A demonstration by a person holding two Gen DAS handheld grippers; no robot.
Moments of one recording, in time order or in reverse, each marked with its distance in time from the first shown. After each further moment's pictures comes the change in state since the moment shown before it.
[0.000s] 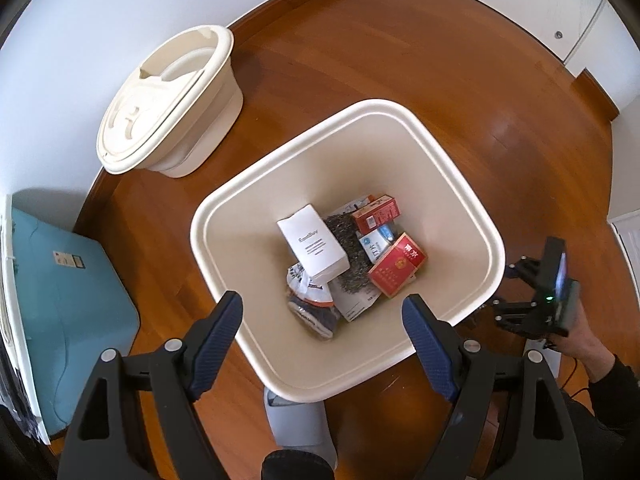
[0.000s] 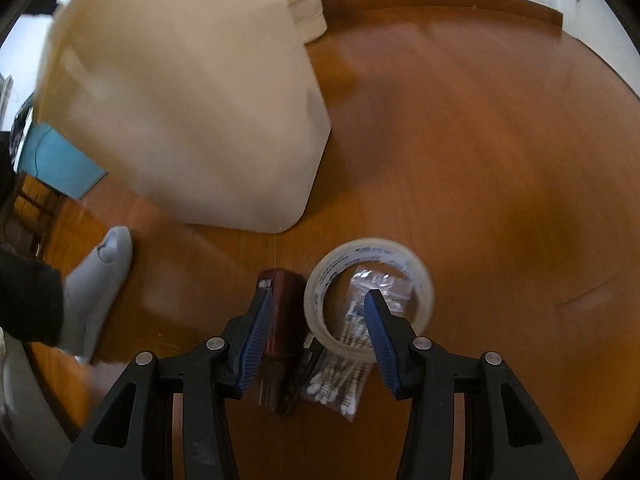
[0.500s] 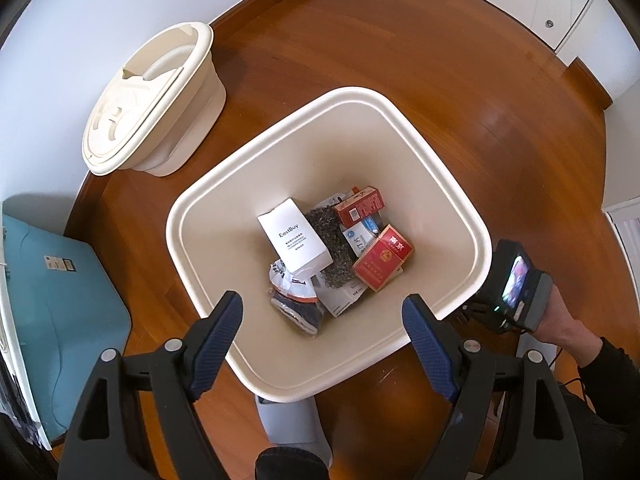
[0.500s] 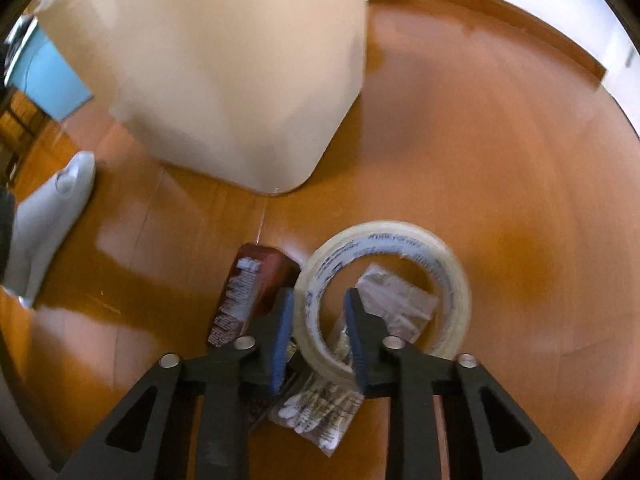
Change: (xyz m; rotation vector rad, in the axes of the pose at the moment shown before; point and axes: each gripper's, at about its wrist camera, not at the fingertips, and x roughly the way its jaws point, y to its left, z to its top) left arm 0.004 -0.015 -0.002 0.029 0.026 -0.027; right arm 0.058 0.036 0.006 -0.273 0.107 -0.129
